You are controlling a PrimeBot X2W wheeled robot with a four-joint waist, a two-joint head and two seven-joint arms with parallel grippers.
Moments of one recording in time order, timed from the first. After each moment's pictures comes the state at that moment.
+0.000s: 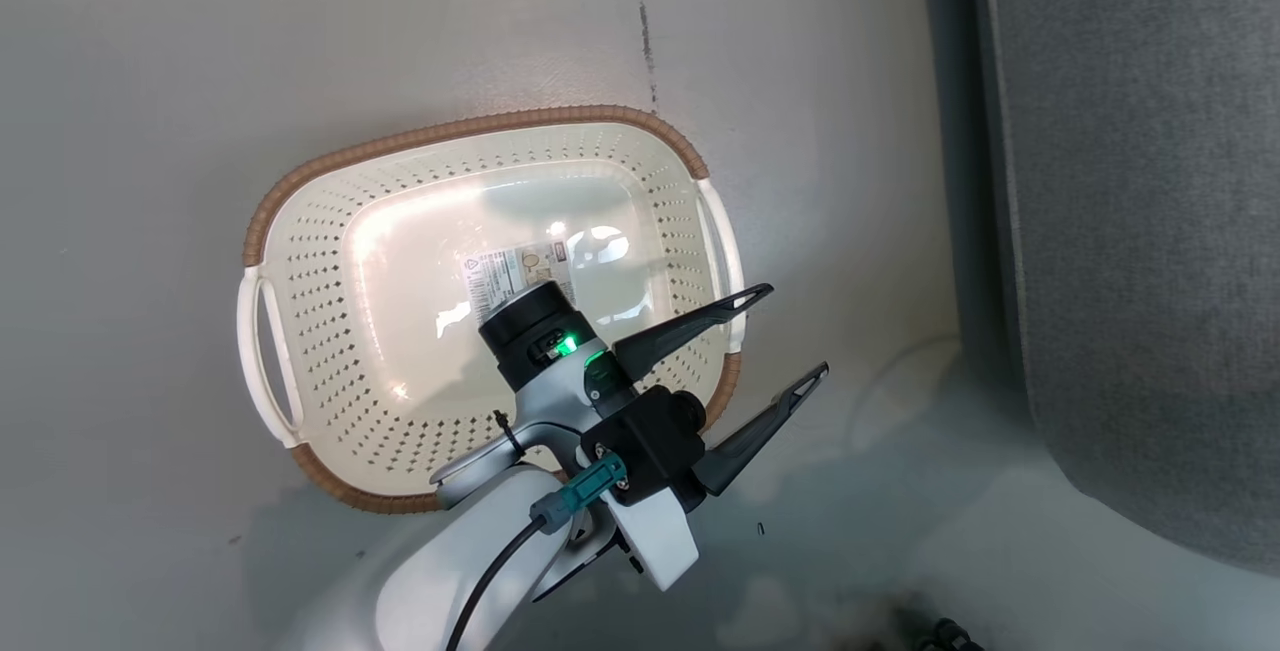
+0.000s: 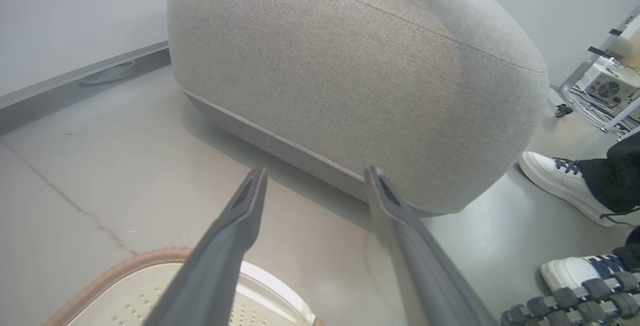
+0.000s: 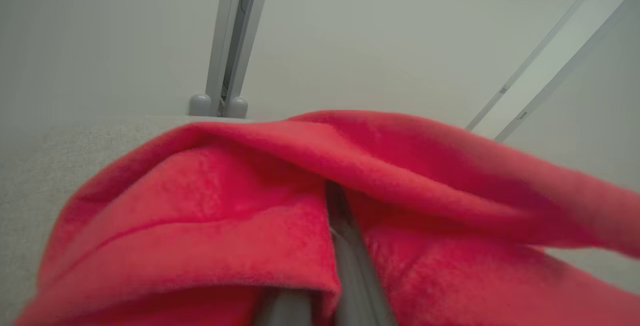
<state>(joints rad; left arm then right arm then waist) -0.60 0.16 -0.87 0.28 -0.17 -0.13 -0.26 -1.02 -0.46 -0.49 0.84 -0.12 0.13 -0.26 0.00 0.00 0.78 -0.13</state>
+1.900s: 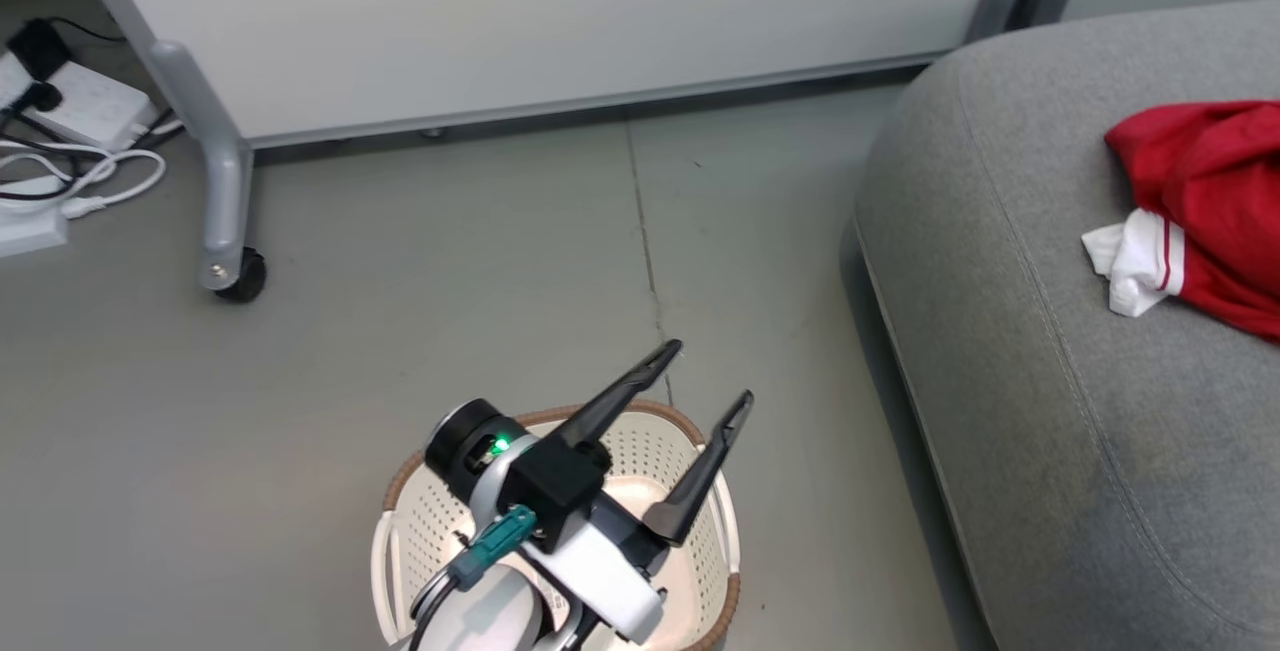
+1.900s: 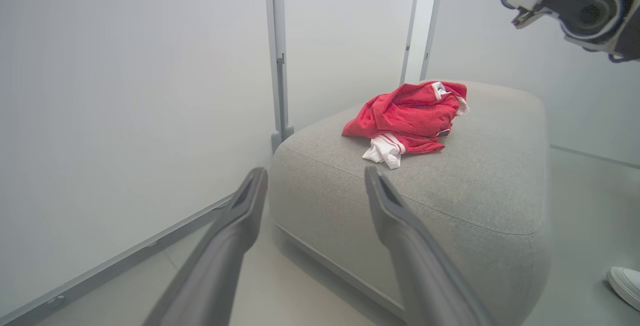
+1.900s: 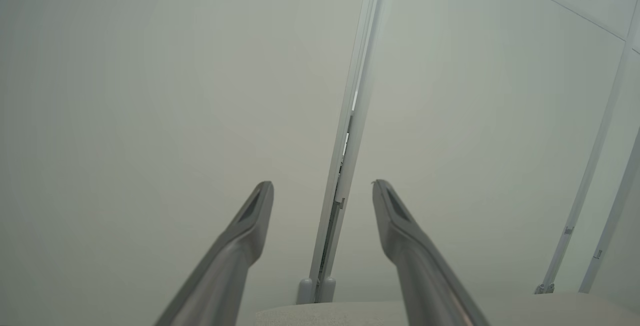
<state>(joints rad) -0.31 0.06 -0.61 0.25 -0.21 -0.13 -0.26 -0.51 -0.32 -0.21 0.28 0.10 0.13 -0.26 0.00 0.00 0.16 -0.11</state>
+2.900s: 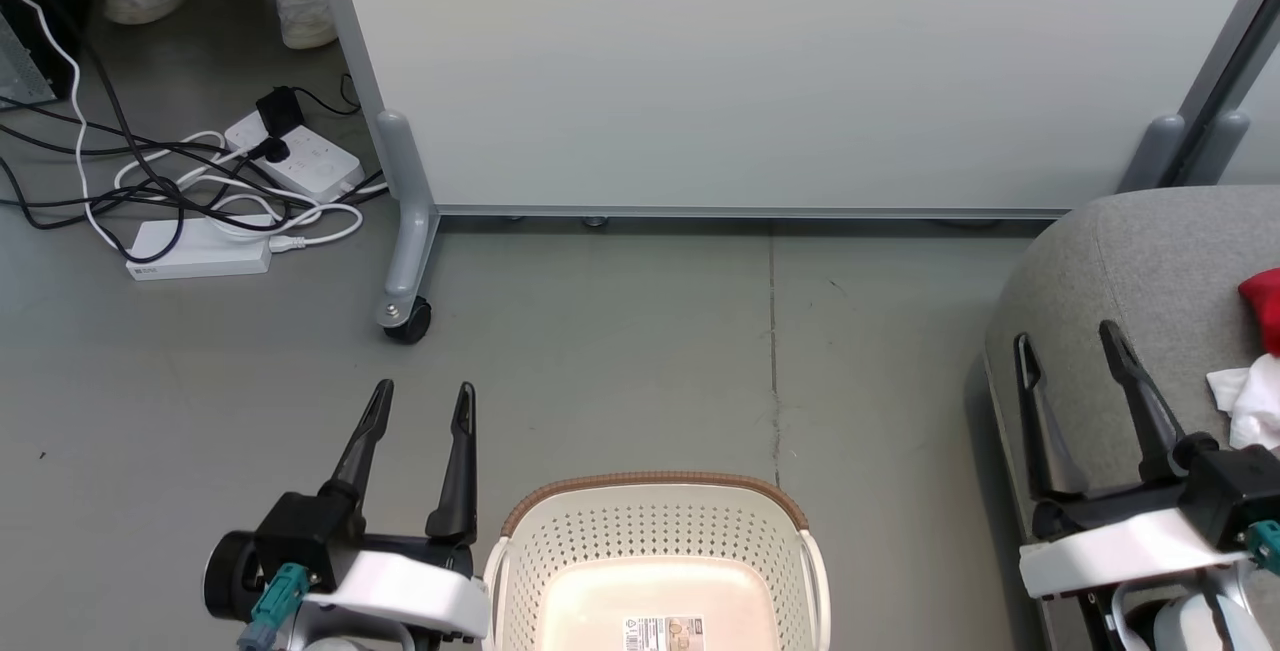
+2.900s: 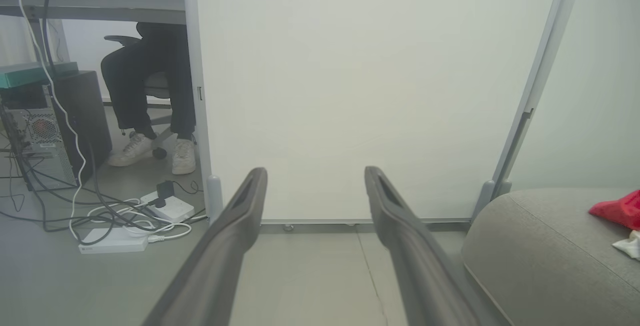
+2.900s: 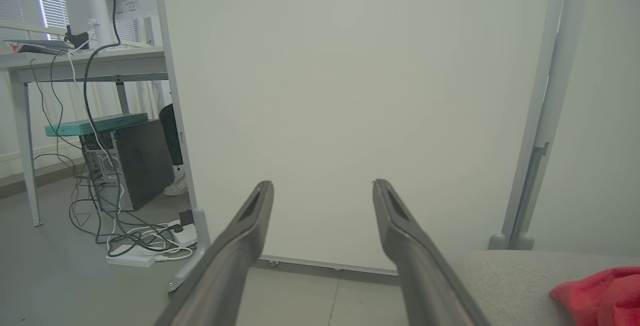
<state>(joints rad) -0.06 0.05 -0.20 0.17 -0.24 0.04 -0.26 -0.10 -0.07 0.00 0.11 0.12 0.13 -0.26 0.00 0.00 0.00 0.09</state>
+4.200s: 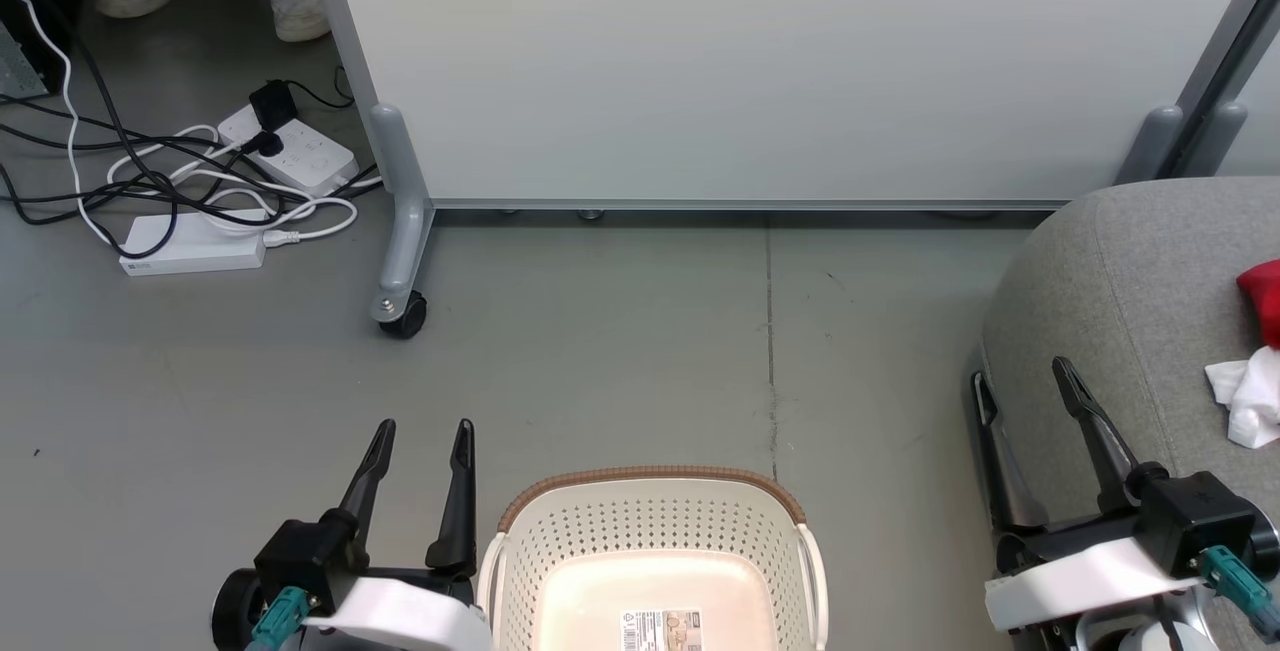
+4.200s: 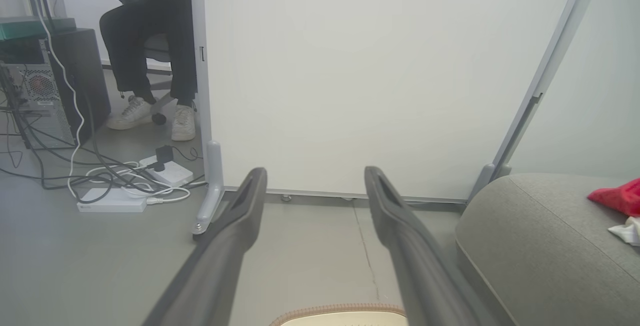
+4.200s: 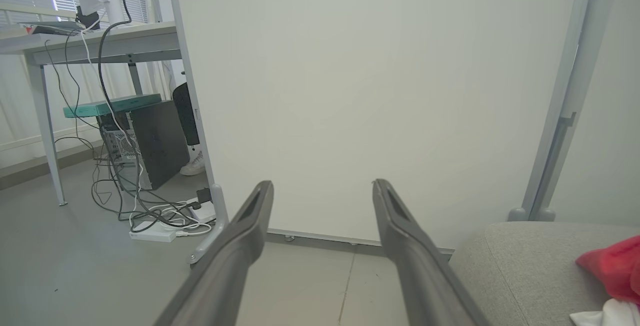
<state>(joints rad) -0.02 0.05 -0.20 0.22 -0.29 0.04 -0.26 -0.05 -0.05 0.05 0.12 0.12 0.13 -0.26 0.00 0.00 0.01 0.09</state>
